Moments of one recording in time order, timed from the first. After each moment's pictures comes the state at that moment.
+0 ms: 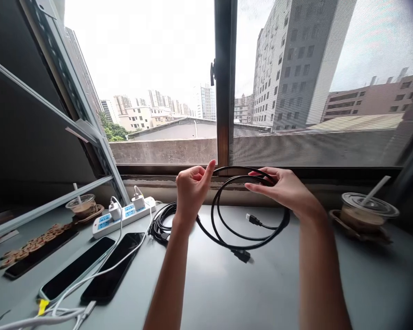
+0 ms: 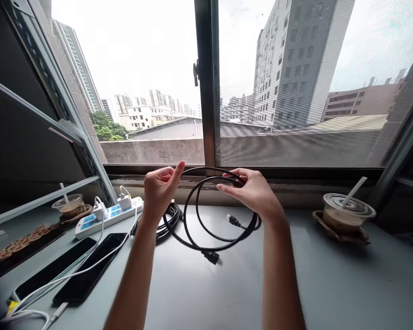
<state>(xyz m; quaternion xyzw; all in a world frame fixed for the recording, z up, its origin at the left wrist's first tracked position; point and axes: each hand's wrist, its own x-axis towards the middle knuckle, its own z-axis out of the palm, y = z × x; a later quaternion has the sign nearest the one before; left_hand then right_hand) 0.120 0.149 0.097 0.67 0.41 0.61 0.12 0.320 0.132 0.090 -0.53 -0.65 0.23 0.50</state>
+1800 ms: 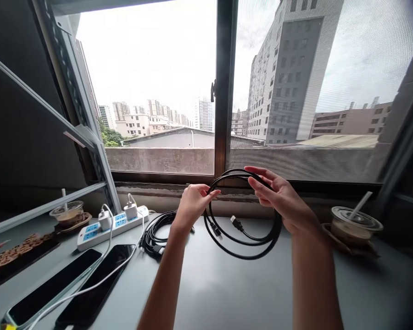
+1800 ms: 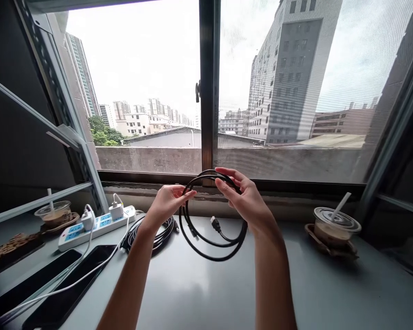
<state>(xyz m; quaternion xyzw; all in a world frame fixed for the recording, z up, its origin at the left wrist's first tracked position) 0.109 0.173 0.082 0.74 0.48 0.45 0.14 0.305 0.120 0.104 -0.42 -0.59 0.34 0.59</state>
